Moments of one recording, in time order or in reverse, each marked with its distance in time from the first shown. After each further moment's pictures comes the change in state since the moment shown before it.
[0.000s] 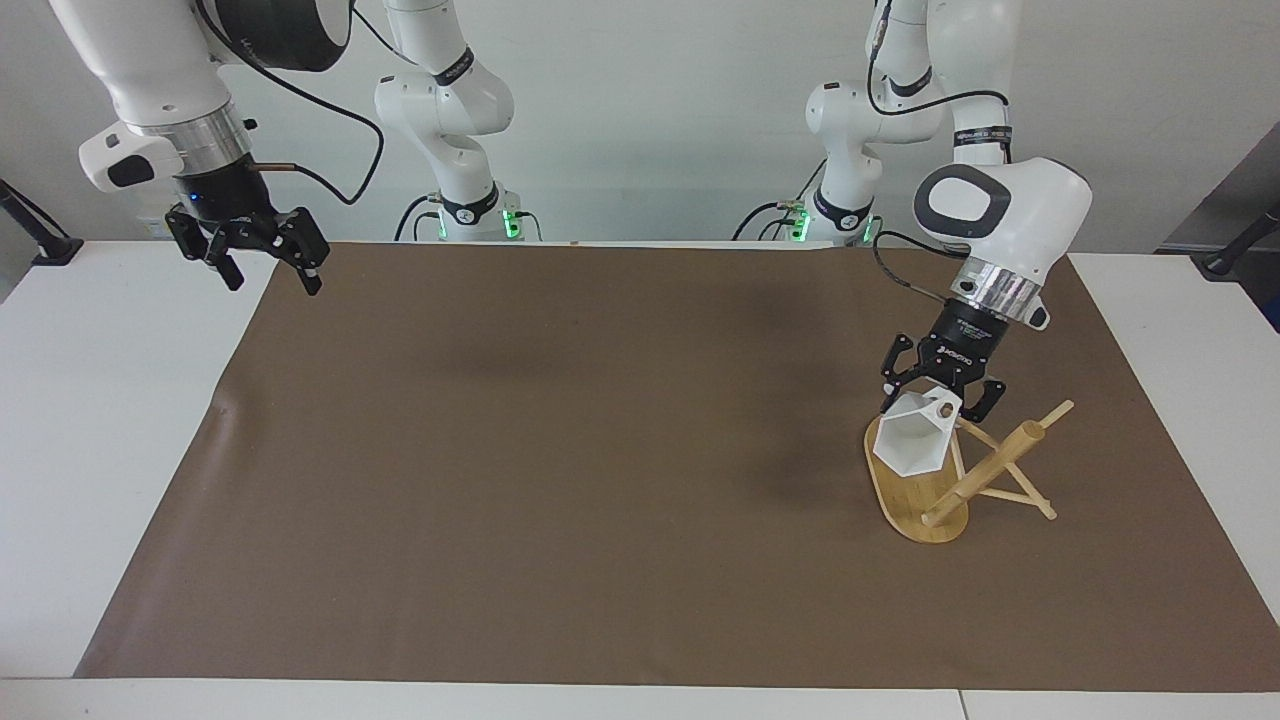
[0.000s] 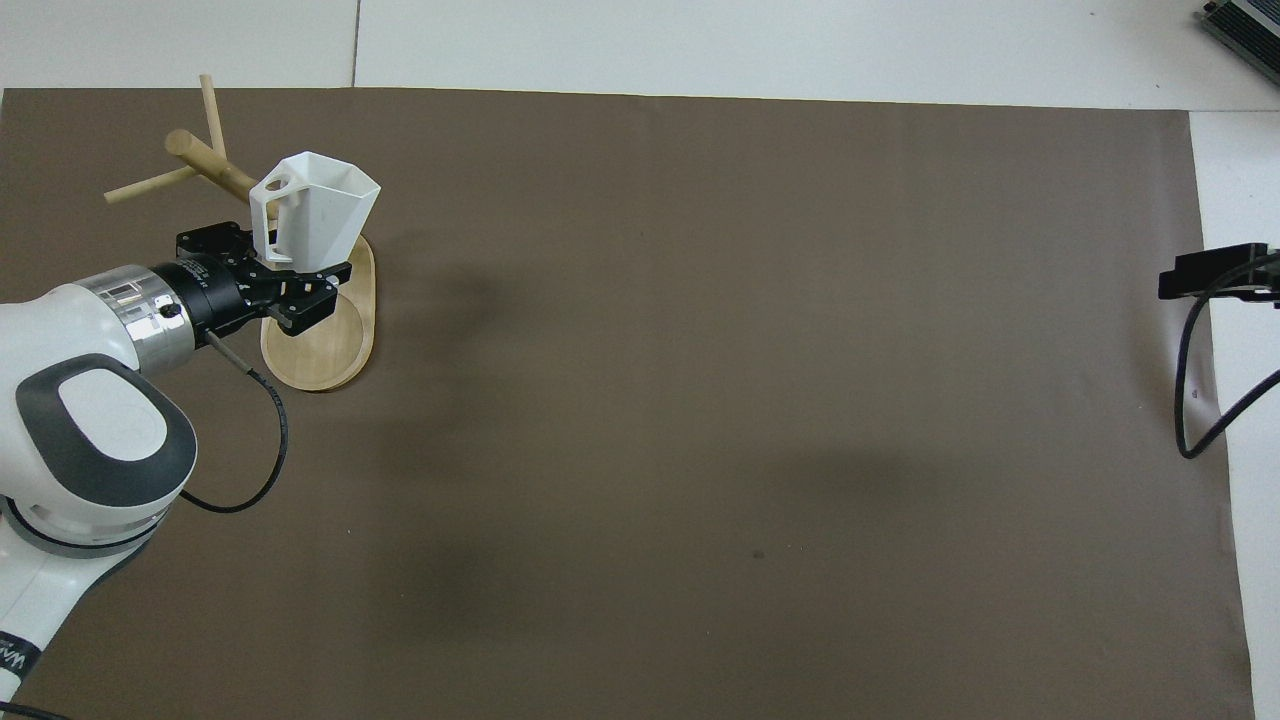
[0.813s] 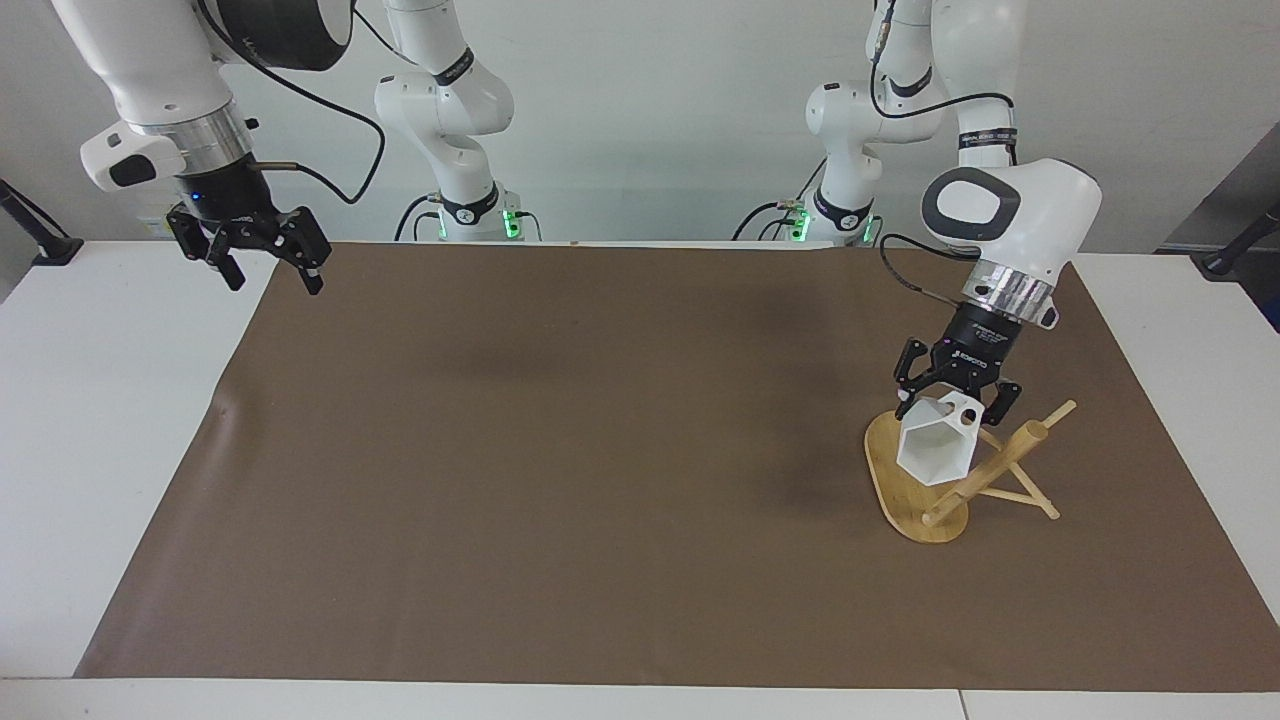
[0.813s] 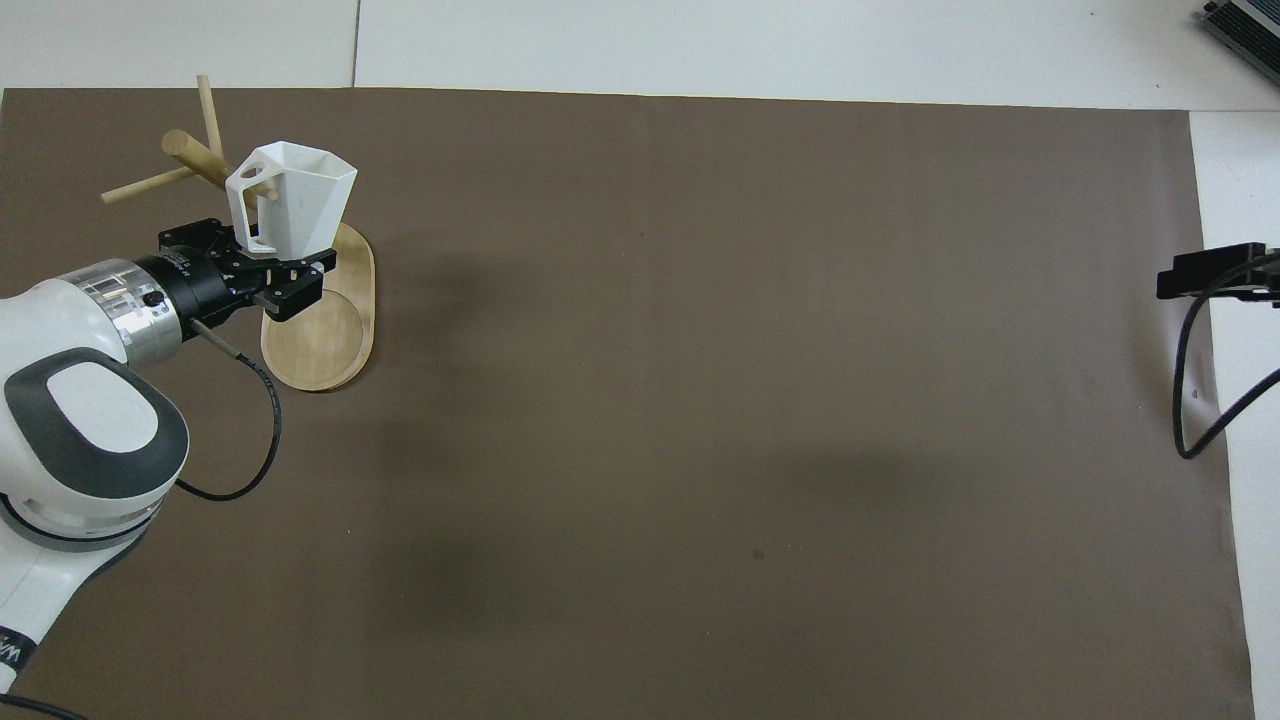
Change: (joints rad) left arm 0.010 0.013 -0.001 0.012 0.000 0.029 -0.094; right arm 0.001 0.000 0.002 0.000 0.000 0.000 -0.001
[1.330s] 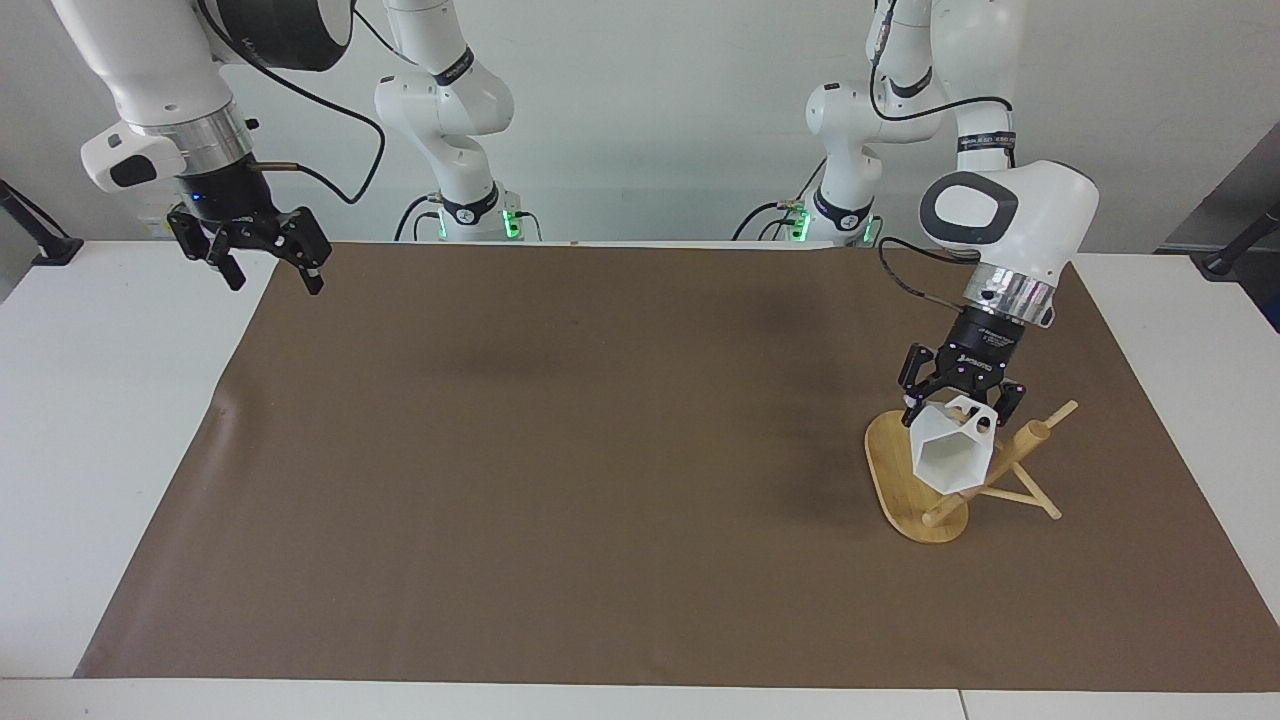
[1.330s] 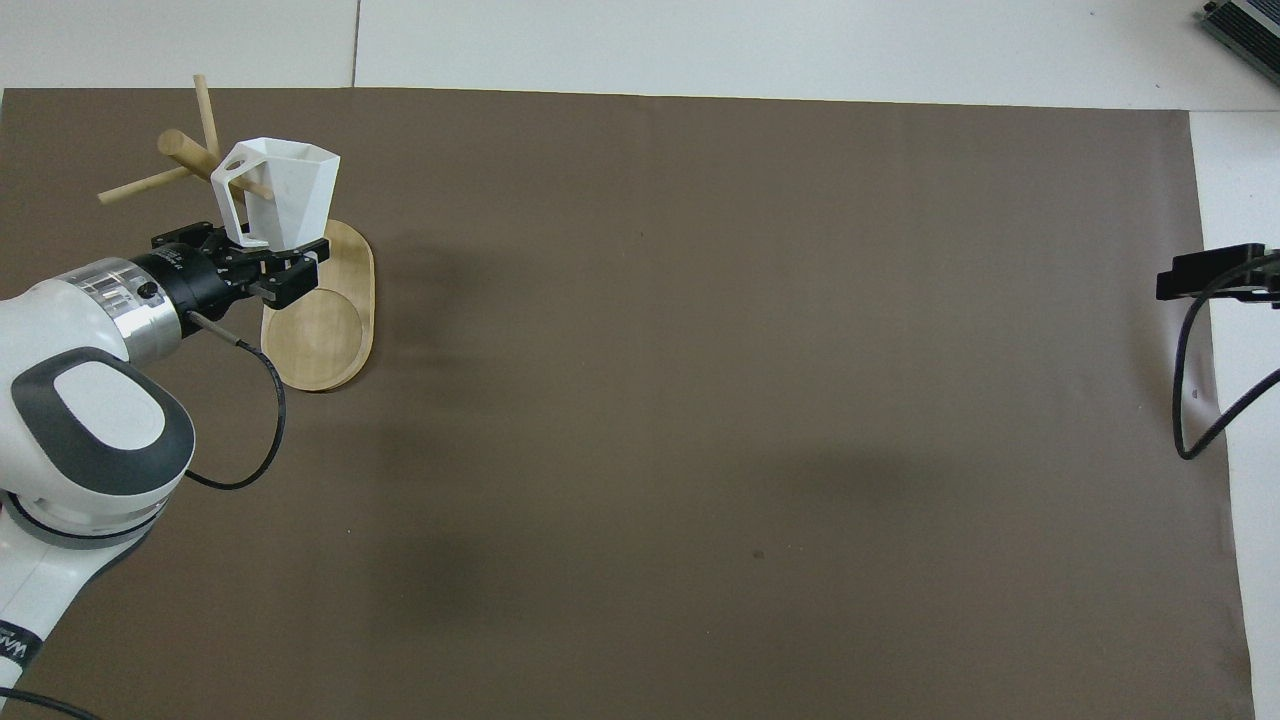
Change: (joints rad) left arm 0.000 0.009 -0.004 0.000 0.000 0.054 -0.128; right arm 0.000 0.000 0.000 0.000 0.000 -0.002 0.000
